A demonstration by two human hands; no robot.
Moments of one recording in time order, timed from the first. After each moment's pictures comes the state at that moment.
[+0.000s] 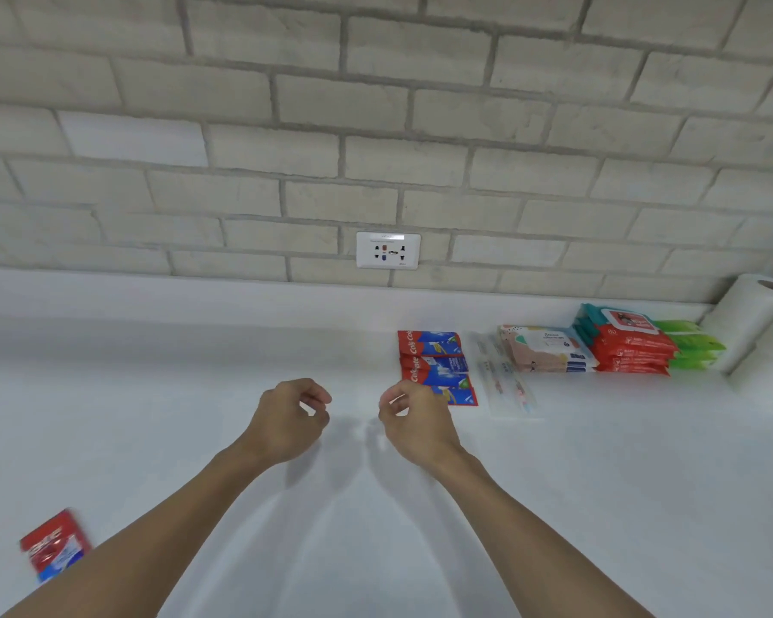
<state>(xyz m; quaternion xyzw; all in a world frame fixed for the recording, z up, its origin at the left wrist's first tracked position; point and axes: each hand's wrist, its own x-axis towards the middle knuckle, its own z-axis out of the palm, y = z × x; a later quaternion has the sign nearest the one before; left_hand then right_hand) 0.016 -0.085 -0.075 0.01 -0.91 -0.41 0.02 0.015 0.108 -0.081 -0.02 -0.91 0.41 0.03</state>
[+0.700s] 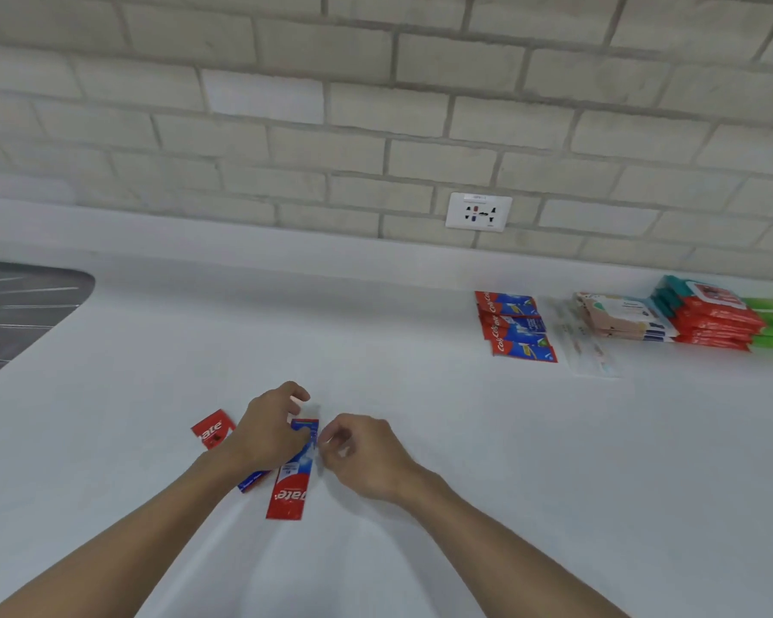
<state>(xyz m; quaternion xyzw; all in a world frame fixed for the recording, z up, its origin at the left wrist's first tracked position) 0.118 -0.237 -0.115 0.06 -0.95 -0.31 -0.08 0.129 -0.064 -0.118 0.17 -0.89 0.39 -0.17</state>
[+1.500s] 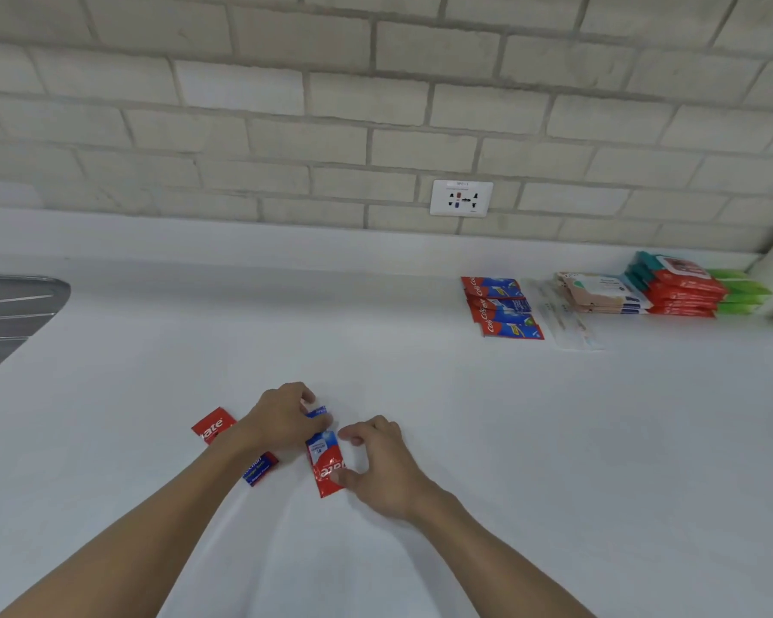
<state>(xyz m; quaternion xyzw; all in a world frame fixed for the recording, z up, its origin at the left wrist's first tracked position) 0.104 -0.240 -0.120 0.04 -0.95 -0.26 -0.16 0.157 -0.060 -0.143 0.12 -0.91 0.37 -0.15</state>
